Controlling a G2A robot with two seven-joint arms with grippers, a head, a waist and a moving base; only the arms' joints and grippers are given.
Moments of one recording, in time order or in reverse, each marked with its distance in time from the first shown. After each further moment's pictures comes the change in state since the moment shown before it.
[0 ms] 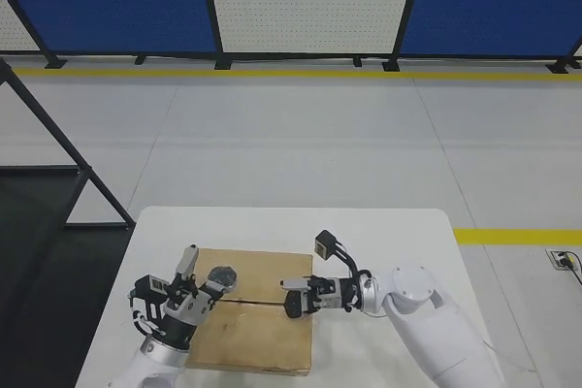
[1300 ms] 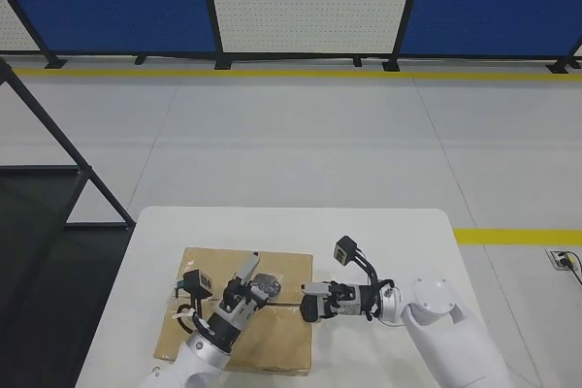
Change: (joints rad) left arm -0.085 -0.023 0.173 0.025 0.174 0.074 -0.001; right arm -0.108 0.054 0.100 -0.095 0.002 -0.006 0.019
